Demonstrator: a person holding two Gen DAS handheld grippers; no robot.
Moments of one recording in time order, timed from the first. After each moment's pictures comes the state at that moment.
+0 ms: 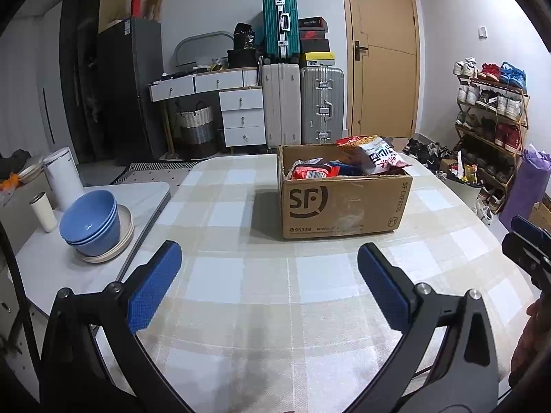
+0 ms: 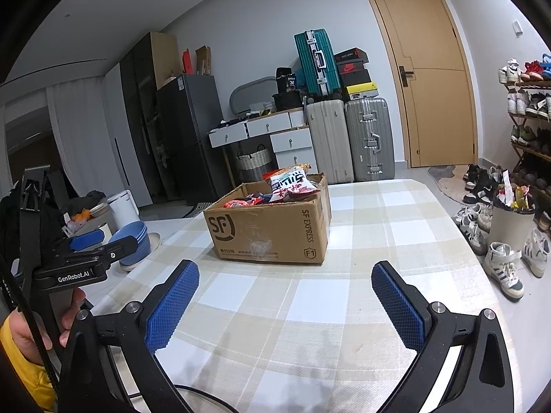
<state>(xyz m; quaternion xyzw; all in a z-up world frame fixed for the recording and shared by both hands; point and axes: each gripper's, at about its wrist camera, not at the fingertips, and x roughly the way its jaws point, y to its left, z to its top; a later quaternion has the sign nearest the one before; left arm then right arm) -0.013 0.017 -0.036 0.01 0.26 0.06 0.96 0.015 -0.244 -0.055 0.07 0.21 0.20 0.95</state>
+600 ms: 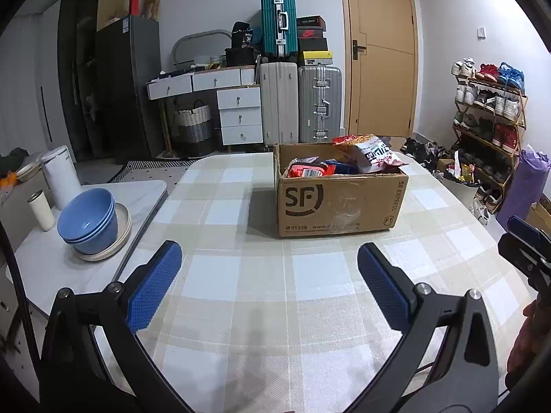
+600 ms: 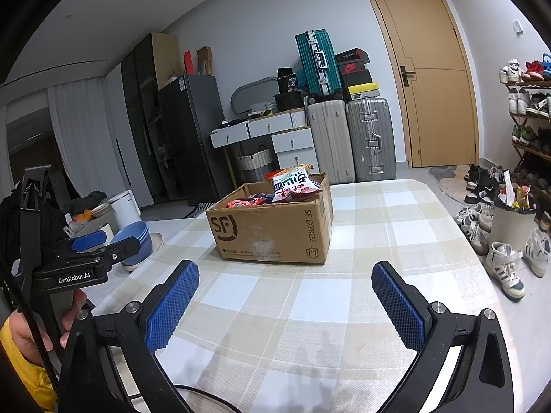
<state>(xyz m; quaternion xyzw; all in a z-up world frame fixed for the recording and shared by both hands) -0.018 0.018 -0.035 0.01 0.27 0.06 0.96 0.011 -0.241 -0.056 0.07 0.20 0.20 0.95</state>
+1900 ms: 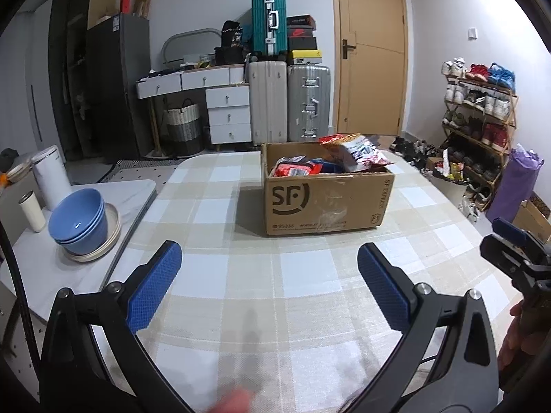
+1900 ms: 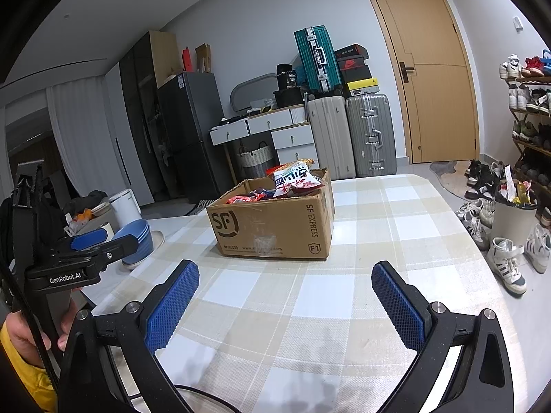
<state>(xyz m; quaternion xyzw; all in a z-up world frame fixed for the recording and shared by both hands) -0.021 0.022 -0.036 0.01 0.26 0.03 0.96 0.006 -0.241 -0.056 0.08 0.21 0.20 0.95</state>
